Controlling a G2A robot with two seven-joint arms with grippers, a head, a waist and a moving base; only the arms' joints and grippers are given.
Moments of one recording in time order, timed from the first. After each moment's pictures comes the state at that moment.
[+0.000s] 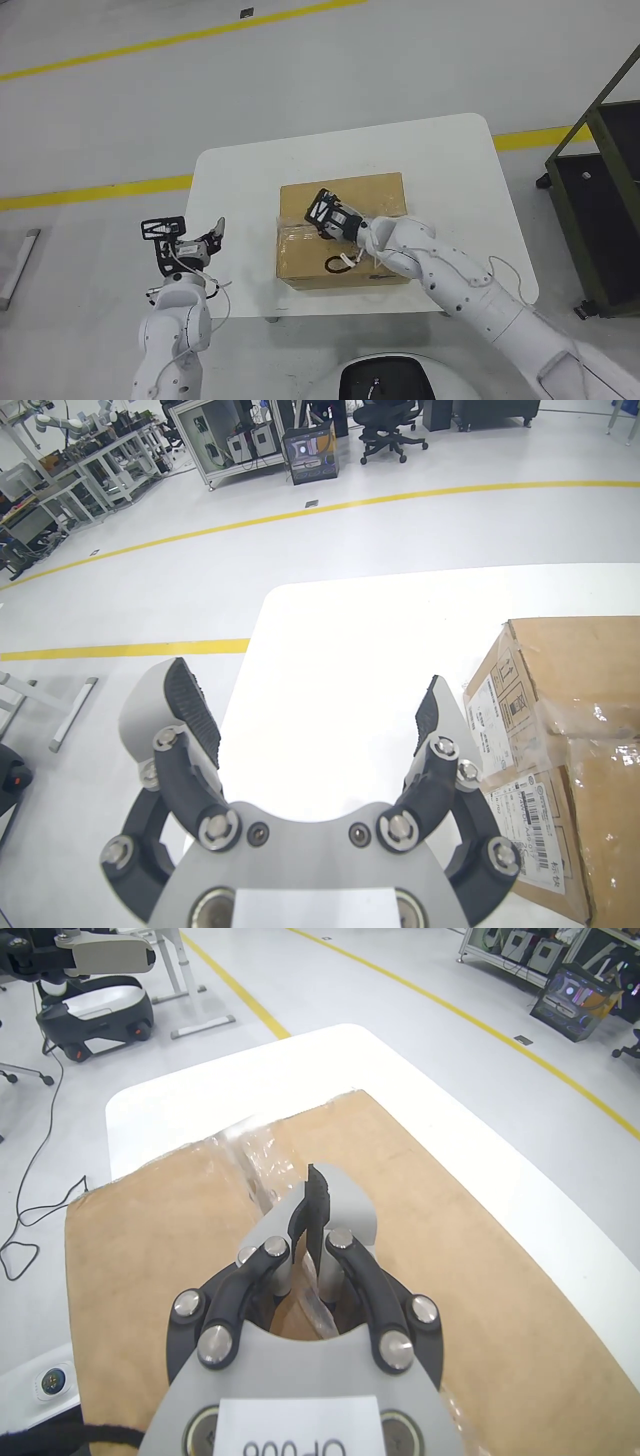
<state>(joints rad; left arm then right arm) 1.38 -1.22 -1.61 -1.83 1.38 0.09 -0.35 -0.75 -1.41 0.80 -1.22 -1.19 -0.34 0.25</state>
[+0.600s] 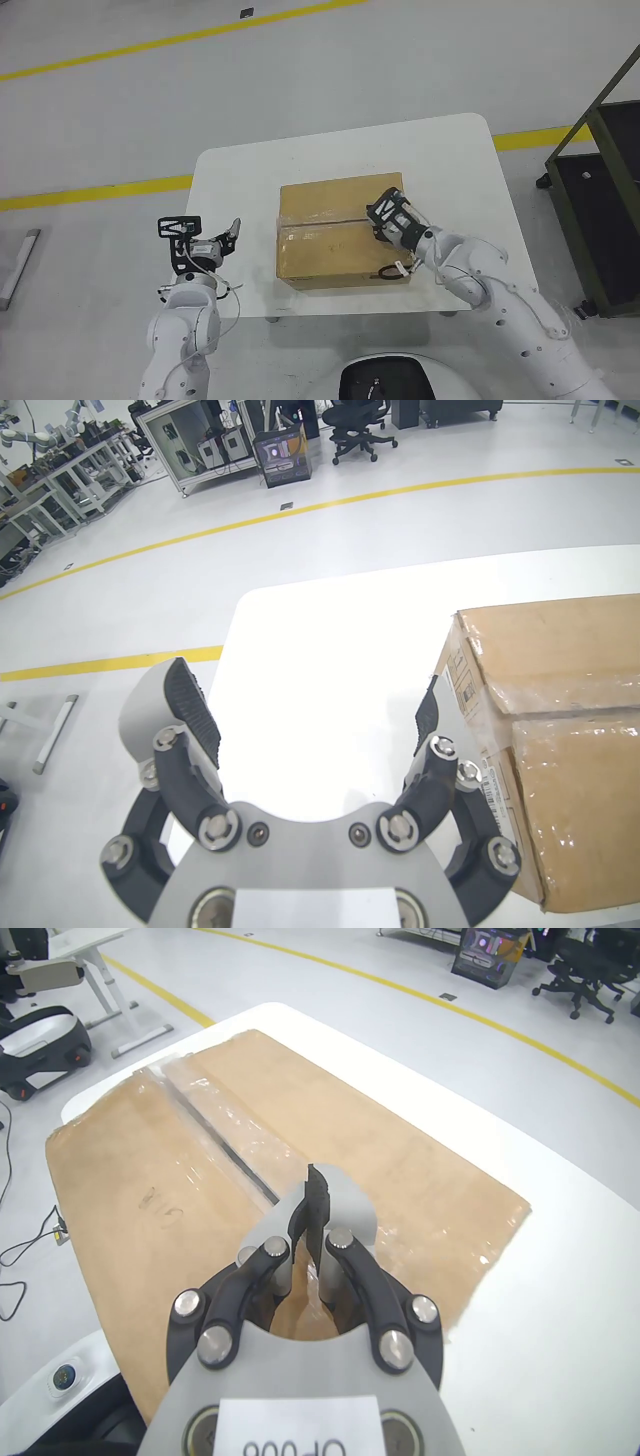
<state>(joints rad) 1.39 -1.22 -1.57 -1.86 1.39 0.05 -0.36 -1.11 -1.30 1.16 -1.62 -1.26 -0.33 0.42</state>
